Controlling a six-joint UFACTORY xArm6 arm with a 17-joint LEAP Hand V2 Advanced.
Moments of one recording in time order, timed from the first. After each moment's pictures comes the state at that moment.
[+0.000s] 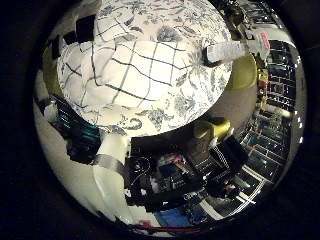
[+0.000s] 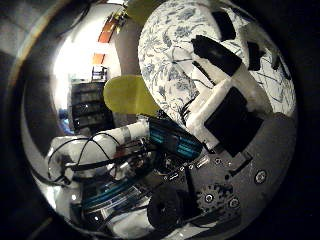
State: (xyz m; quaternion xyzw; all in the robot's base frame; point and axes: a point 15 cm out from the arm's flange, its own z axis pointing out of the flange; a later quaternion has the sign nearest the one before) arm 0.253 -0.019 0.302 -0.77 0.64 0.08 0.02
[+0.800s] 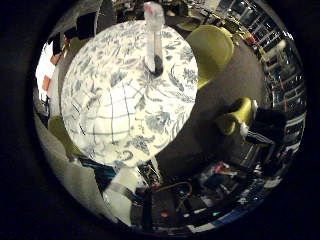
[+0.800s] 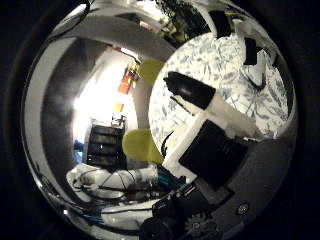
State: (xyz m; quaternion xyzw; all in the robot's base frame) arm 0.256 -0.203 0.377 -0.56 0.76 -0.05 0.32
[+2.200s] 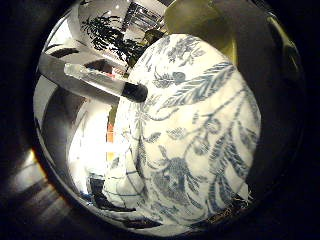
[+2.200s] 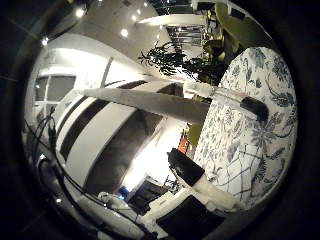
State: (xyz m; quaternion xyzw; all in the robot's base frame) arm 0.253 -0.323 0.194 -0.29 0.71 0.01 0.64
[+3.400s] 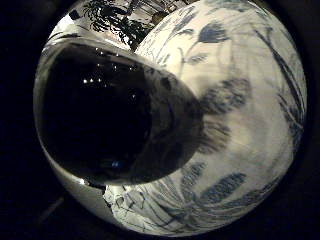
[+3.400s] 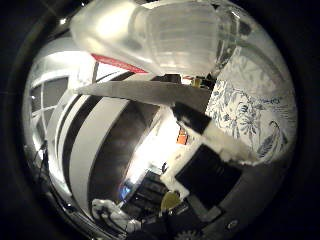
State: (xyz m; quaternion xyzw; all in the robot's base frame) arm 0.459 -0.262 0.183 -0.35 0.70 0.08 0.62
